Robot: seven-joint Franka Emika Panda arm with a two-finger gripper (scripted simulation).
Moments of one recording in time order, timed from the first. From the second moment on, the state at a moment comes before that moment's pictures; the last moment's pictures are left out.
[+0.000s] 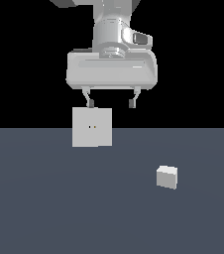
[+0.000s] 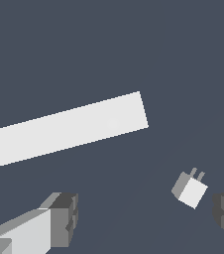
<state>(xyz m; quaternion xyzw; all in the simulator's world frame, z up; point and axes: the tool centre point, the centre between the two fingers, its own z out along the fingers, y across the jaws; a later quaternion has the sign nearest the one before) -0.010 0.002 0.152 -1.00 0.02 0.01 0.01</state>
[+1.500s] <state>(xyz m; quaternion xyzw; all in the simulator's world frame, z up) -0.045 -0.061 0.101 -0.98 0.16 -0.09 -0.02</state>
